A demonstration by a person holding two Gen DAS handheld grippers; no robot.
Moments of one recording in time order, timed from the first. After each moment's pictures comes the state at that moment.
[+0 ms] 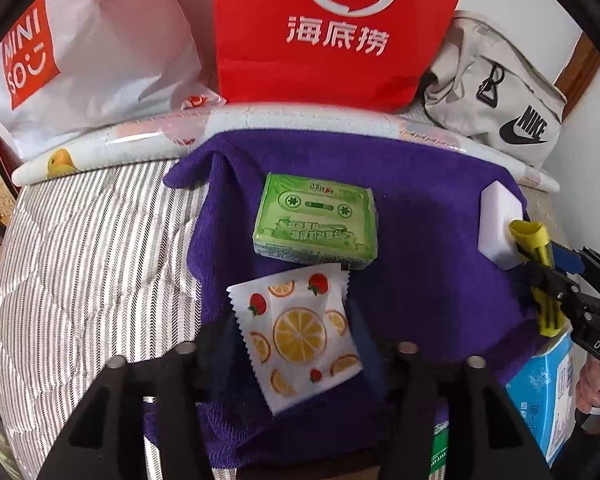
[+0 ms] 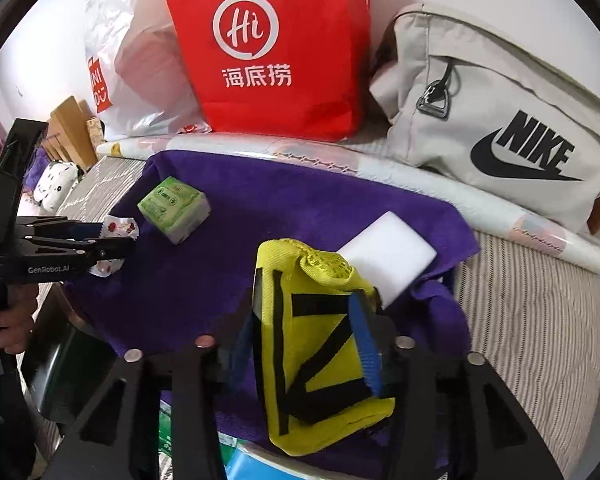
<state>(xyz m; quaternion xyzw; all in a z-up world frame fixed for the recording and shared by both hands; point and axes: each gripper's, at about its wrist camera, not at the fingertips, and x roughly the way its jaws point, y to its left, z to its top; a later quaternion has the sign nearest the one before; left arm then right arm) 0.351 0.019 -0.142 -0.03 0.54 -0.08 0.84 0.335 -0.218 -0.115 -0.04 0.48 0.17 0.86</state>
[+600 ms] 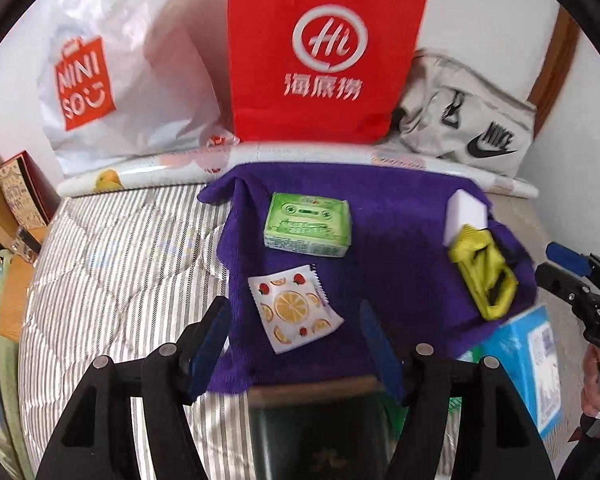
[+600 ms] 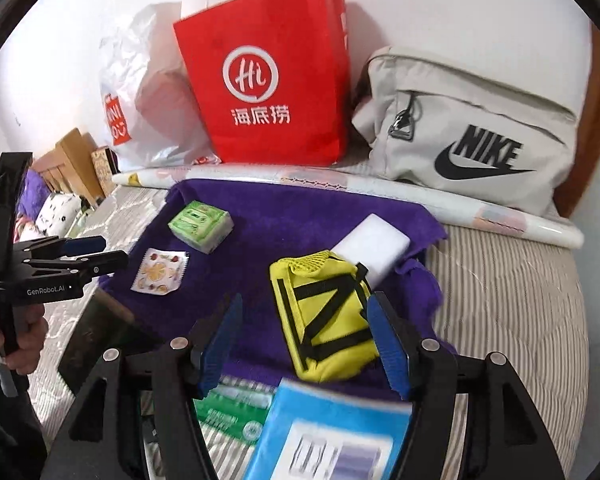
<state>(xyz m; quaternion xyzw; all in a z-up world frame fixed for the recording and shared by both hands) 0.288 0.024 -0.092 -0.02 0.47 -0.08 0.88 0.273 -0.229 -0.069 0.00 0.44 0.14 0.89</state>
